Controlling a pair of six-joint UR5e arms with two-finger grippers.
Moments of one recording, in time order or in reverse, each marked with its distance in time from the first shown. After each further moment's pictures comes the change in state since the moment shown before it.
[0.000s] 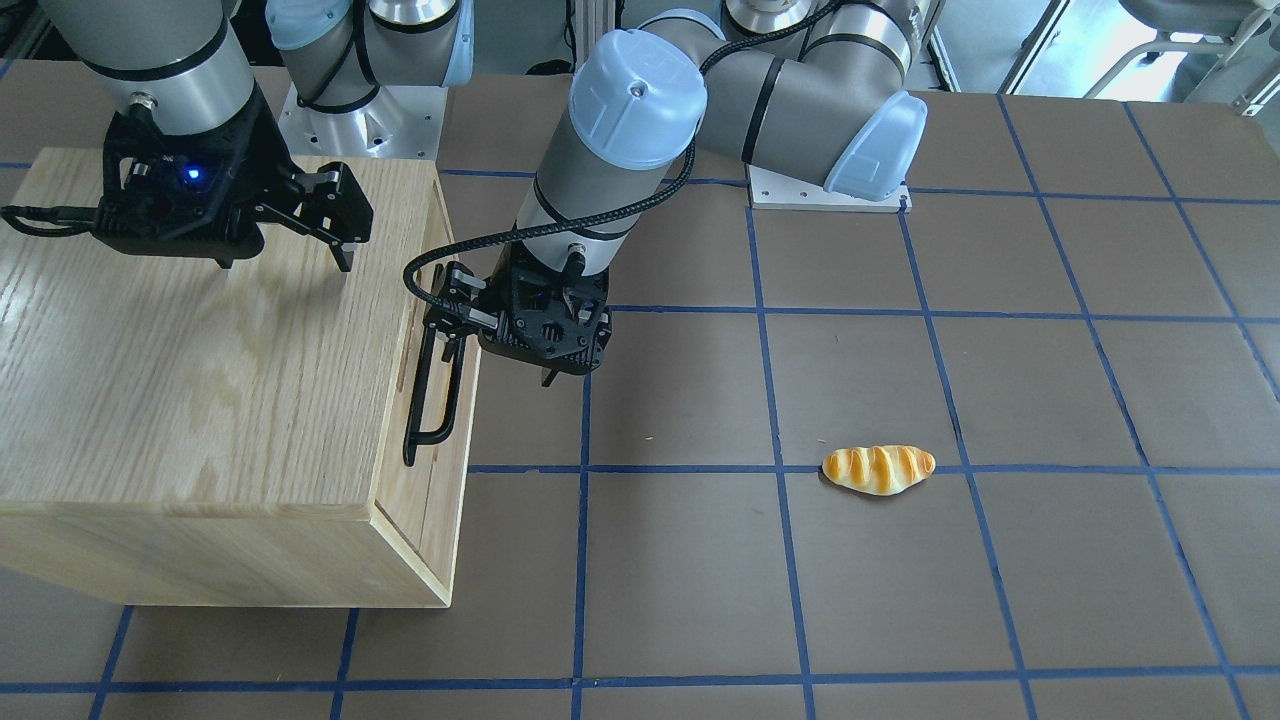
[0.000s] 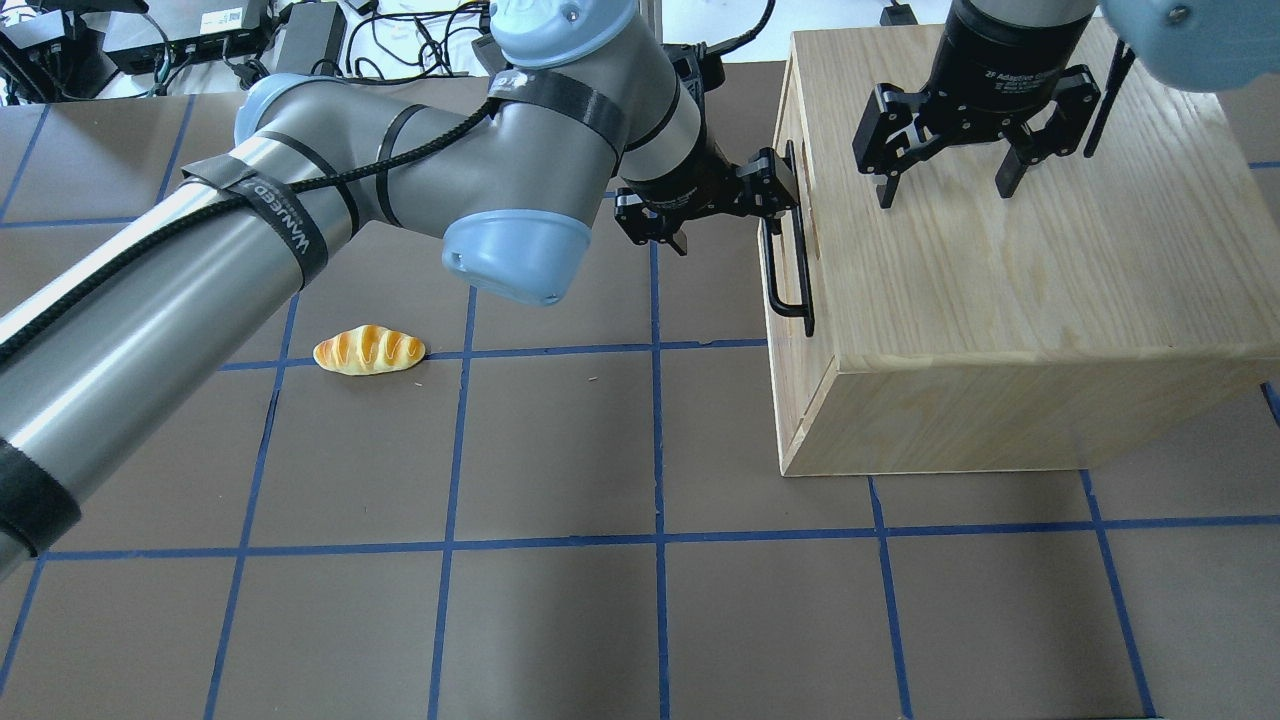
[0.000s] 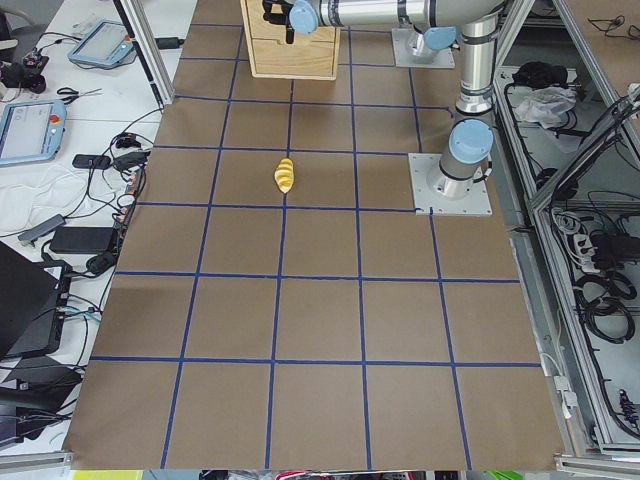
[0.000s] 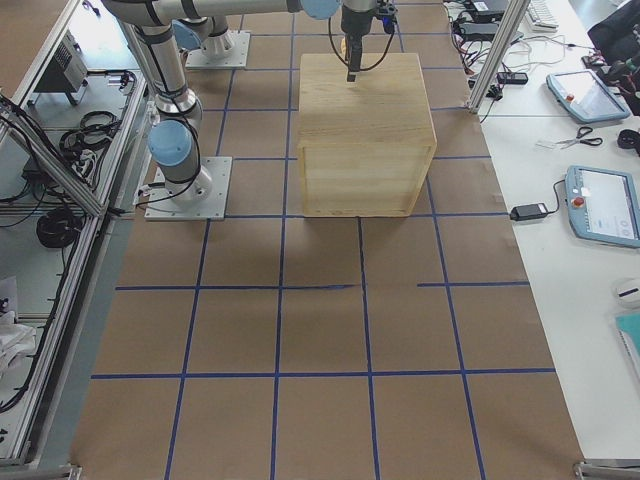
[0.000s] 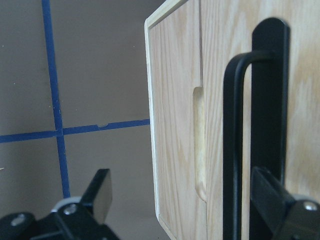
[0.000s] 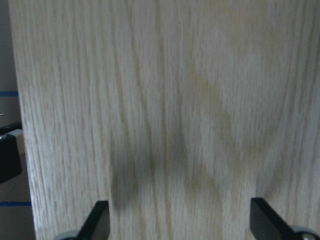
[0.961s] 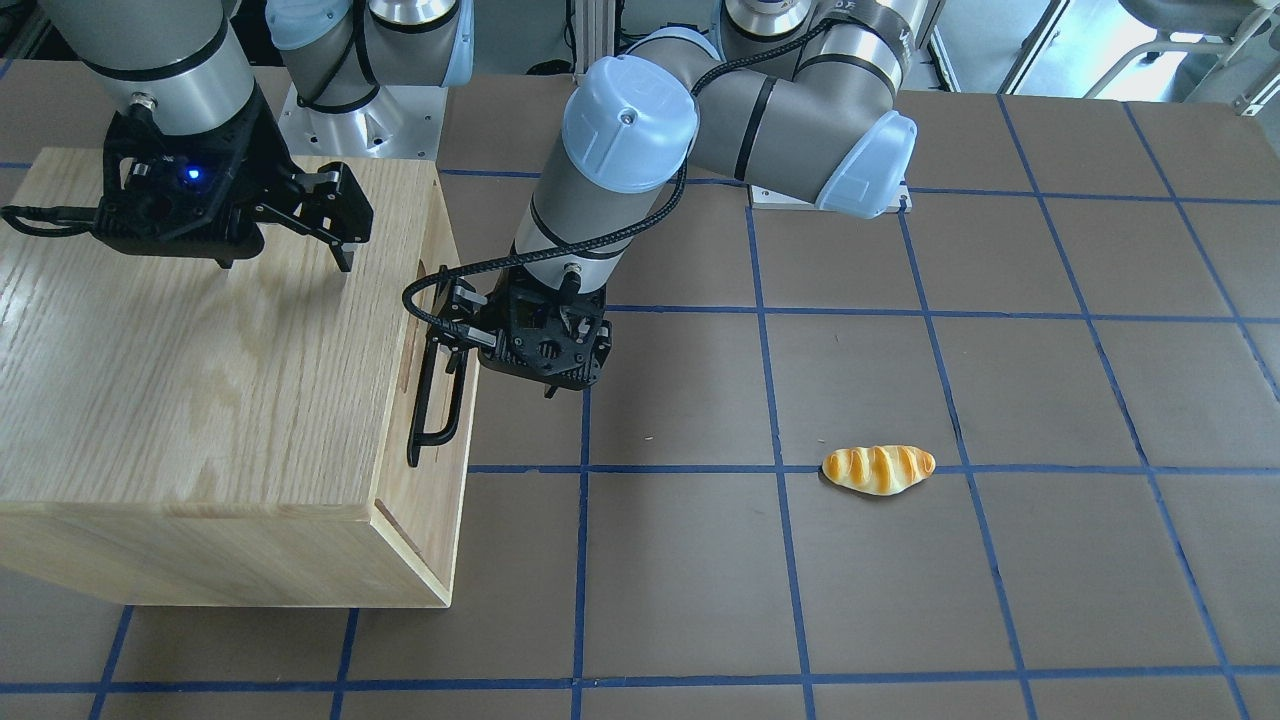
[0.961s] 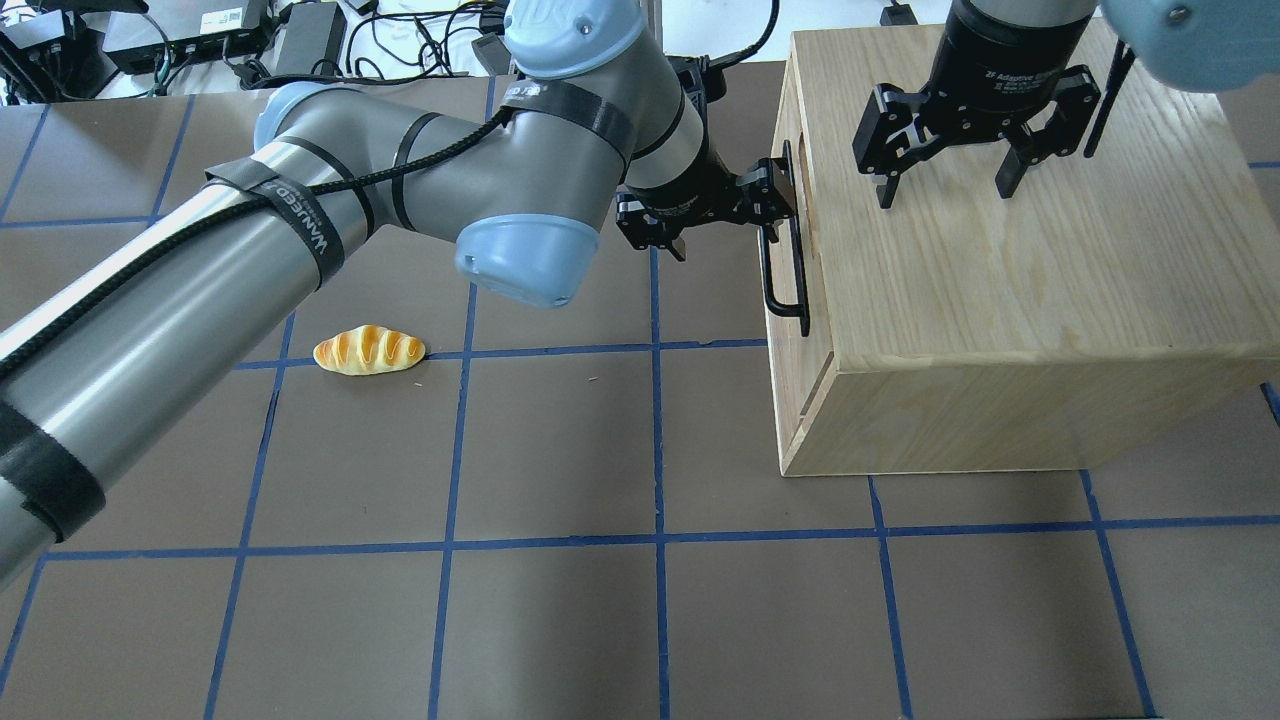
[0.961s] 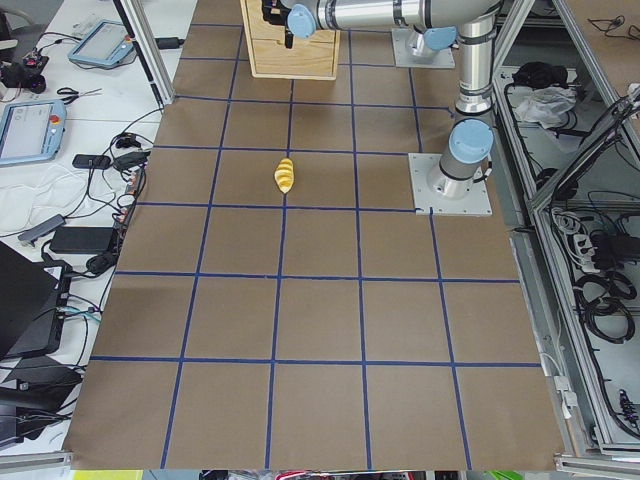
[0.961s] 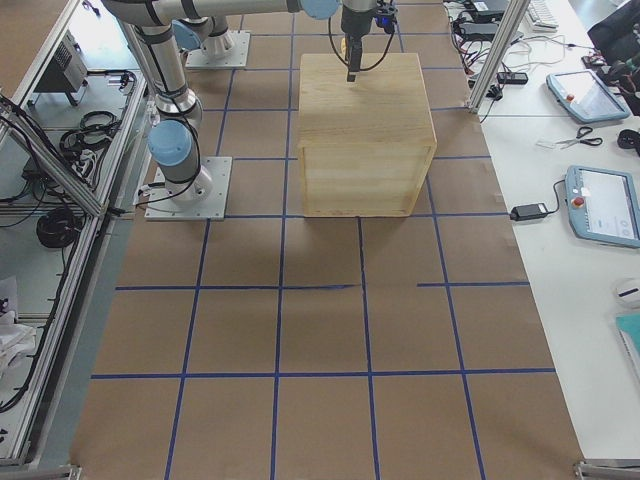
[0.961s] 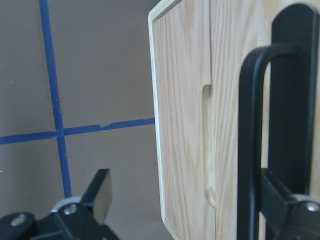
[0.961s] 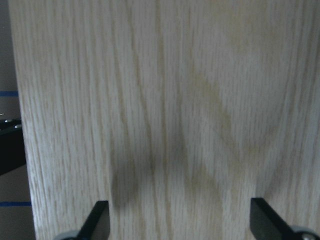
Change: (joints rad) left arm -0.001 -0.021 0.002 0.007 0.030 0.015; right arm 0.000 0.000 0.000 0.000 0.000 0.000
